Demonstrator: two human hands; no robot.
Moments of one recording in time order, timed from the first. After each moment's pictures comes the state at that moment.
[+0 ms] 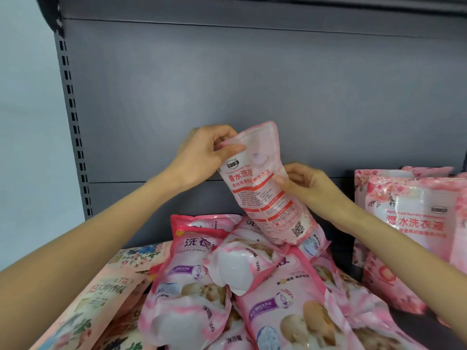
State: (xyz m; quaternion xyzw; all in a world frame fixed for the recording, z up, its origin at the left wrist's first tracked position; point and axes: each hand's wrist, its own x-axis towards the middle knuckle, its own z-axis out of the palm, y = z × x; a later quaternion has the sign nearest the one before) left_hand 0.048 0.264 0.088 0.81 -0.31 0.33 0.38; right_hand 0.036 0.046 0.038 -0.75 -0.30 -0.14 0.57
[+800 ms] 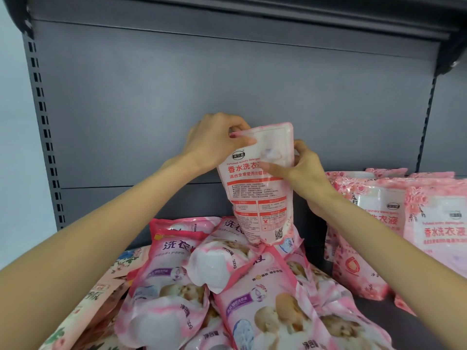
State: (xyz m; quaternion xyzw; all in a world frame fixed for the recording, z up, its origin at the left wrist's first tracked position) left_hand 0.044 0.212 0.118 0.84 -0.26 0.38 0.28; right_hand 0.024 0.041 0.066 -0.73 -0.17 -0.26 0.61
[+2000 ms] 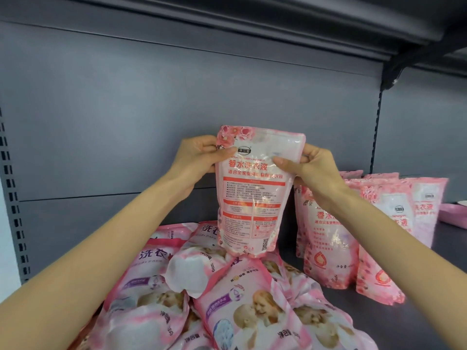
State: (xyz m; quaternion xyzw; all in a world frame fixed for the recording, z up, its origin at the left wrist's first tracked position) left_hand 0.037 0.198 0.095 0.69 -0.29 0.16 0.65; right_hand -0.014 -0.003 0.081 -0.69 -0.16 -0.28 0.65
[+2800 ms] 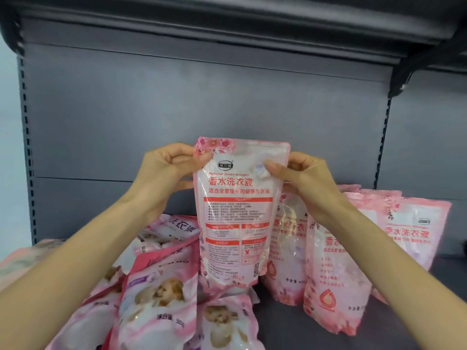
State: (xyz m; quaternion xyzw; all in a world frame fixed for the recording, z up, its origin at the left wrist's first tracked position) left_hand -0.056 0.115 0.076 0.64 -0.20 0.23 0.70; right_hand -0.029 -0.104 0.079 -0.67 -0.26 -0.17 0.67
